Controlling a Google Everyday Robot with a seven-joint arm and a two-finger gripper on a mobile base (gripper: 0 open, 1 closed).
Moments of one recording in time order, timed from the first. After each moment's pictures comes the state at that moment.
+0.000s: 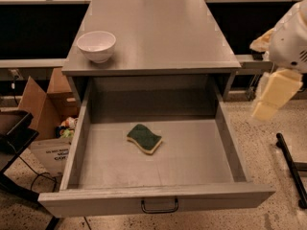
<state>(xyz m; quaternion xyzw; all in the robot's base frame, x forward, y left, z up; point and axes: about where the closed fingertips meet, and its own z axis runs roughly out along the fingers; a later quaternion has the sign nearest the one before) 0.448 -0.201 0.957 -0.61 0.77 -0.01 0.18</state>
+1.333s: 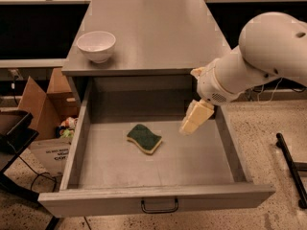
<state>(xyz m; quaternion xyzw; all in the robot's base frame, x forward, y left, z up) 0.522 -0.097 0.831 -0.61 0.74 0.06 0.28</state>
